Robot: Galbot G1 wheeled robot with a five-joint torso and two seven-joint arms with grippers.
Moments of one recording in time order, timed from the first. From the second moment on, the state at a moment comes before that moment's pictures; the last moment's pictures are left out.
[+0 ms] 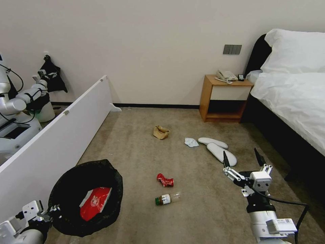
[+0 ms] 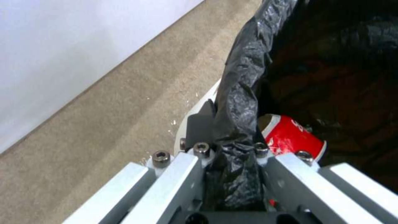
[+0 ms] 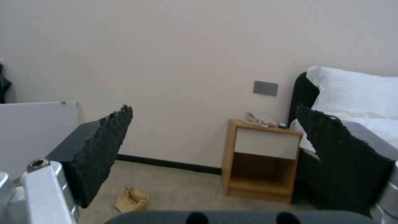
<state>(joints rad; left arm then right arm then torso) 1.58 -1.45 -1.02 -2.26 -0.78 0.74 -0.30 -1.56 1.16 0.49 2.24 0.12 0.18 0.27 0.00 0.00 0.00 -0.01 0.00</state>
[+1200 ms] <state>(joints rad) 1.59 -1.46 -1.02 -2.25 -0.77 0.74 -0.30 -1.53 1.12 0.48 2.21 0.15 0.19 0.25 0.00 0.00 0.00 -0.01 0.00</state>
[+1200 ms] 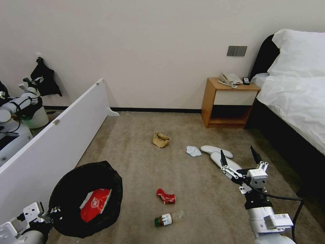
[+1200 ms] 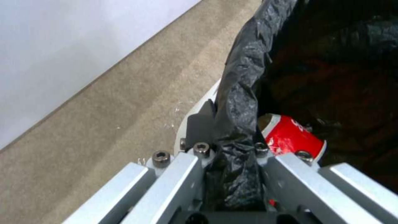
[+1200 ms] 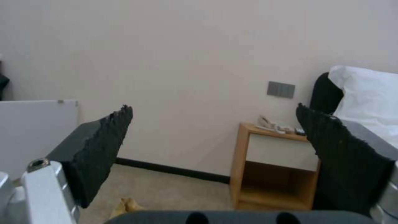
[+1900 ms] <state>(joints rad) 1.61 -1.45 -1.02 -2.26 -0.77 0.74 -0.29 -1.38 0.82 0.40 2.24 0.41 -0.17 0.22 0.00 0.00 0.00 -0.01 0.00</state>
